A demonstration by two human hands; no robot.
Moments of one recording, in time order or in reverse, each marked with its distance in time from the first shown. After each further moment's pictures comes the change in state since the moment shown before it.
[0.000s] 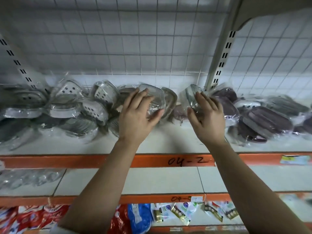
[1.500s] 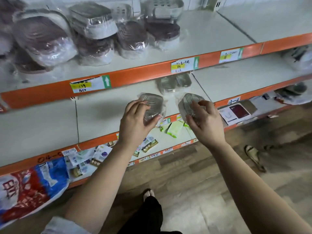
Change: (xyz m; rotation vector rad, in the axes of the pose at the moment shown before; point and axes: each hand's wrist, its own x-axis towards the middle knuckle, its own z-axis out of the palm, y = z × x) left_hand -0.148 0.542 0.219 -0.458 -0.470 -0.092; right_hand -0.230 0.482 -0.326 -0.297 -0.131 0.216
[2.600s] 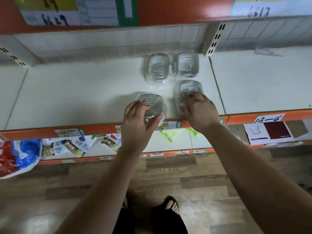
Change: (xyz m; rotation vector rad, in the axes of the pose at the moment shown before) left_hand 0.021 0.015 0.300 0.133 0.054 -0.403; right_hand 0.128 0.260 0.193 -0.117 -0.562 -0.126
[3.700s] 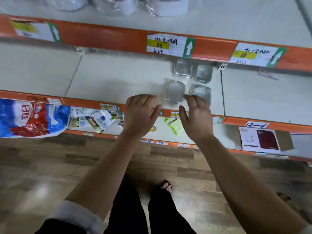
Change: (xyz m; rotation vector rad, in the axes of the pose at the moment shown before) left_hand -0.017 0.032 -0.148 0.283 -0.105 0.029; right_hand -0.102 -0.112 -0.097 0.229 0.188 -0.152
